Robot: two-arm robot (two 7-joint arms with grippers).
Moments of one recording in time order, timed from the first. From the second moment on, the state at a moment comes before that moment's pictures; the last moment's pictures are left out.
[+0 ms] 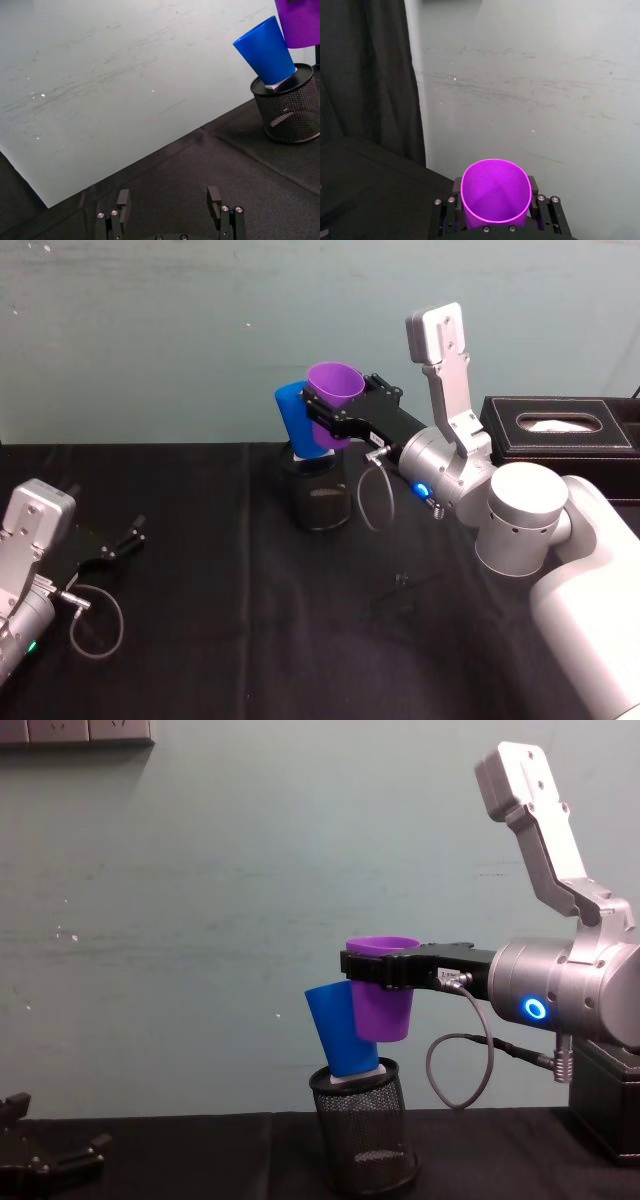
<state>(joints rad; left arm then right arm) -0.20 0.60 0.45 -1.41 -0.25 -0.12 0.03 0.54 0.12 -0.36 -1.24 0.22 0.13 0.28</state>
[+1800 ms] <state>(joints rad) -0.20 0.60 0.45 -1.41 -0.25 -0.12 0.03 0.54 0.12 -0.36 -1.24 0.22 0.13 0.28</state>
